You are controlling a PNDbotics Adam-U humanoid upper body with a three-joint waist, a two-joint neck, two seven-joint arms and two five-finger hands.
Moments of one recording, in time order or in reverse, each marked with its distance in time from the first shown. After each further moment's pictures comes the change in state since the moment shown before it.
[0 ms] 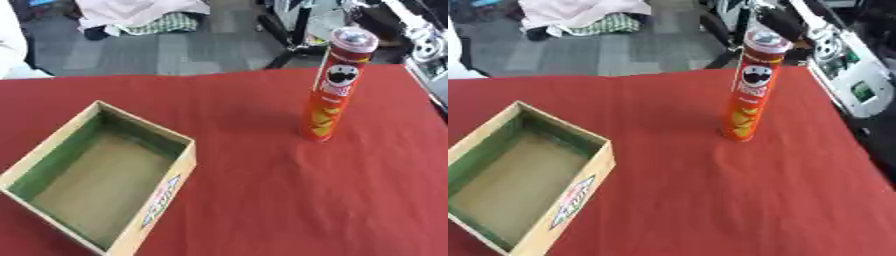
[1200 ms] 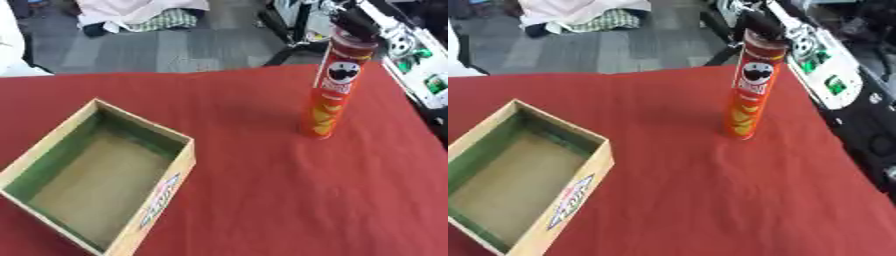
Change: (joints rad) left arm -0.002 -0.001 -0.005 0.000 0.005 0.001 -0.004; right arm -0.070 0.035 0.035 0.083 0.061 -0.042 0.065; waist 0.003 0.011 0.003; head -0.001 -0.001
